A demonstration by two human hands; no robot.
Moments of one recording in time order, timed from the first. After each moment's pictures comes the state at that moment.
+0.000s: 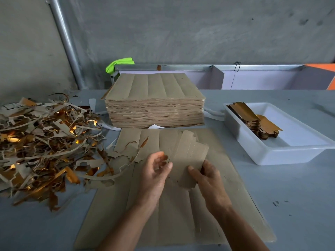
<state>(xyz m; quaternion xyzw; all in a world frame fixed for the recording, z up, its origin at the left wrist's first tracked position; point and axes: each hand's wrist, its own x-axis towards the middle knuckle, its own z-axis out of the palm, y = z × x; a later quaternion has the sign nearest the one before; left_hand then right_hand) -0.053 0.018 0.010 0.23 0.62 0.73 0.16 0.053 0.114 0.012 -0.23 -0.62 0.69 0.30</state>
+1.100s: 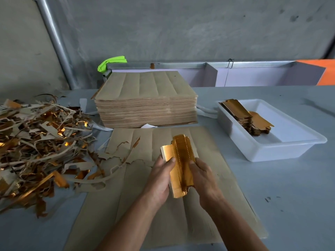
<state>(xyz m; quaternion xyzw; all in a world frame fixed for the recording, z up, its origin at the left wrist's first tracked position) -0.036 0.049 0.026 0.16 0.57 0.72 0.36 0.050 0.114 0.037 -0.35 -0.63 0.65 0.24</state>
